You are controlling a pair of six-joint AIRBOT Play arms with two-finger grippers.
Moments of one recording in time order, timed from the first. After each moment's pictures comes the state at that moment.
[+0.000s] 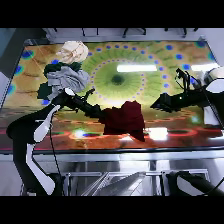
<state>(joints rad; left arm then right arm) -0.20 -1.97 1.40 0.69 -1.35 -1.11 -0.08 -1.18 1.13 -0.81 1.39 1.40</state>
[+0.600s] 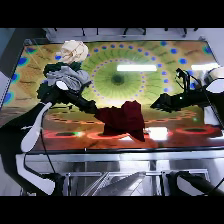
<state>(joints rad) -0.18 -1.77 1.41 0.75 -1.41 -1.13 -0.08 -1.18 1.13 -0.81 1.39 1.39</state>
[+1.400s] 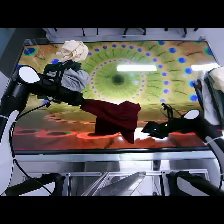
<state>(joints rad) -0.18 -1.35 1.41 0.97 -1.42 -1.30 -0.04 -1.21 0.60 -0.71 1.18 1.21</state>
